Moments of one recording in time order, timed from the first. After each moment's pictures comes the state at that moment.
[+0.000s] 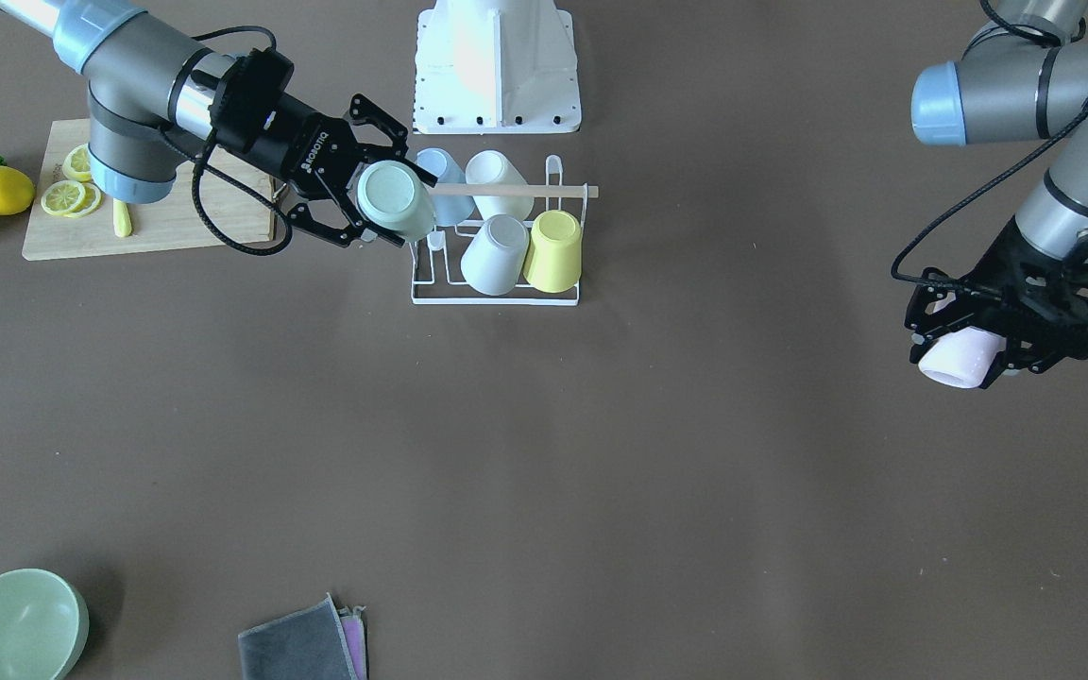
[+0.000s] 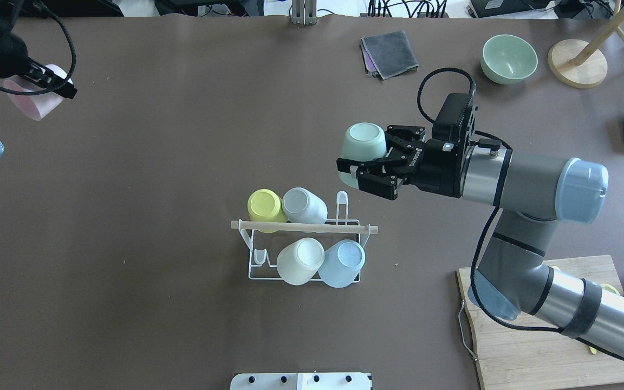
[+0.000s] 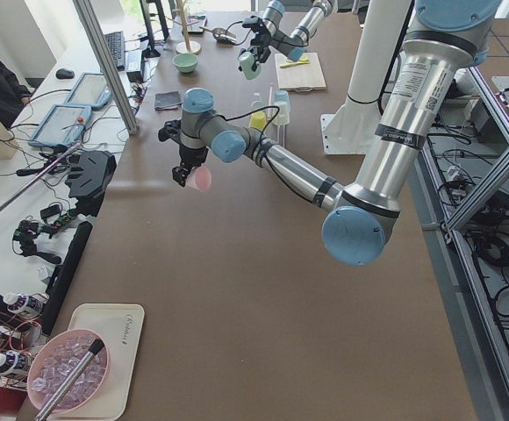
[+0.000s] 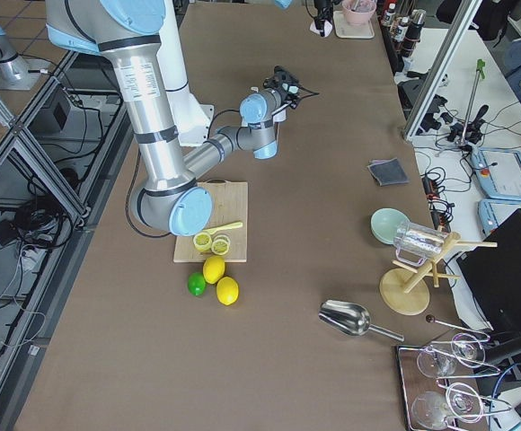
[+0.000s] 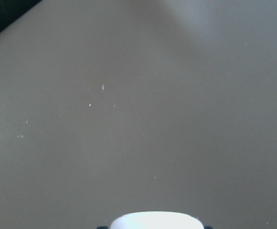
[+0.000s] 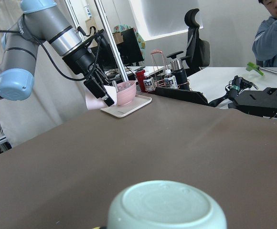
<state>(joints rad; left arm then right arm) -1.10 -1.90 -1.76 -1.86 -2.12 -0.37 0.55 -1.23 1.70 -0.11 1.68 0.69</state>
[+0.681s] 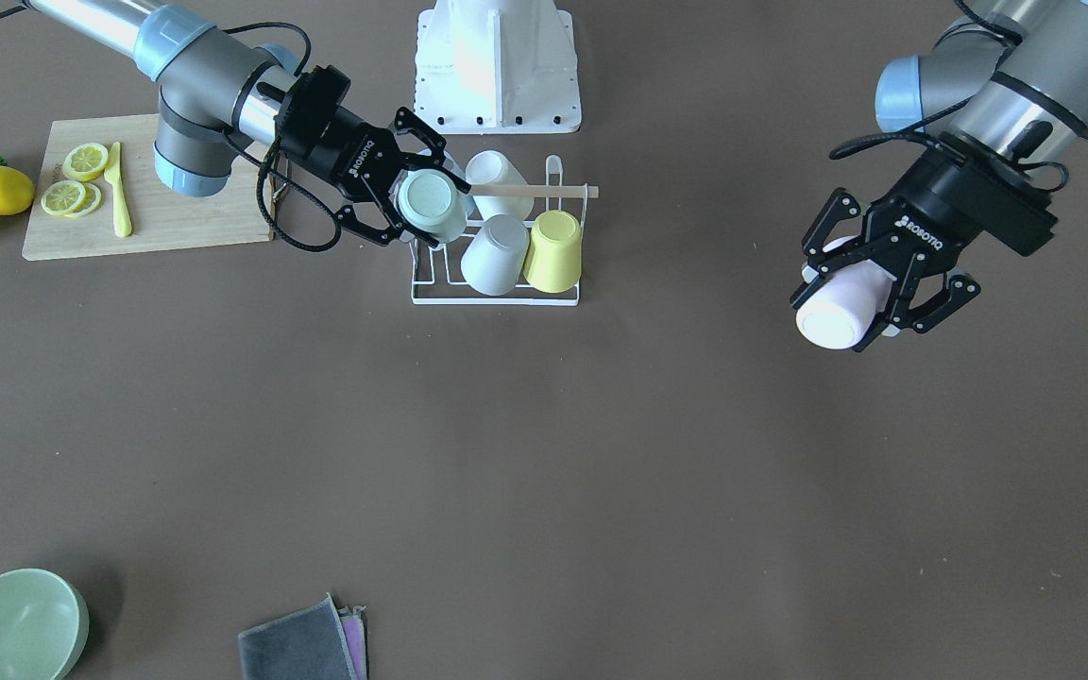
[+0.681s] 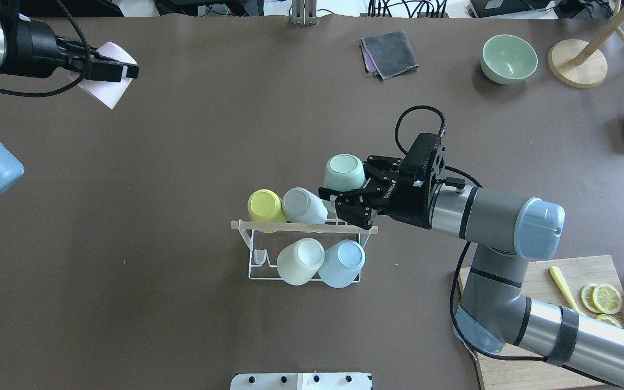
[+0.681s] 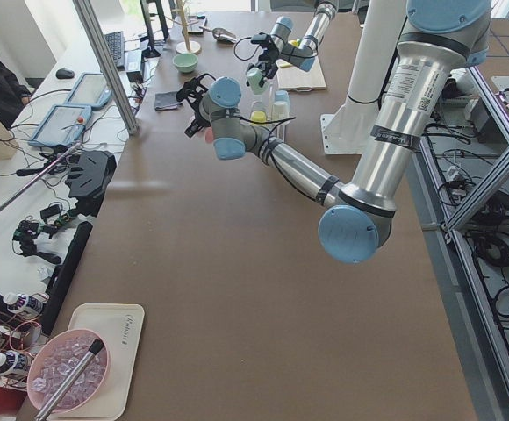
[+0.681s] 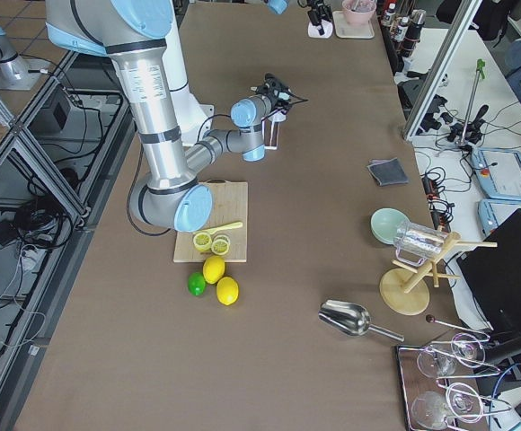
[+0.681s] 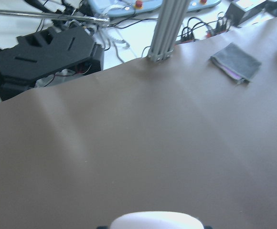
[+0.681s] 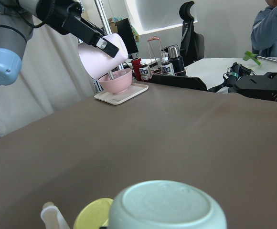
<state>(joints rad) -1.02 -1.90 -1.77 -2.48 -2.12 -0.68 0.46 -1.22 1.65 -0.12 1.58 0.63</state>
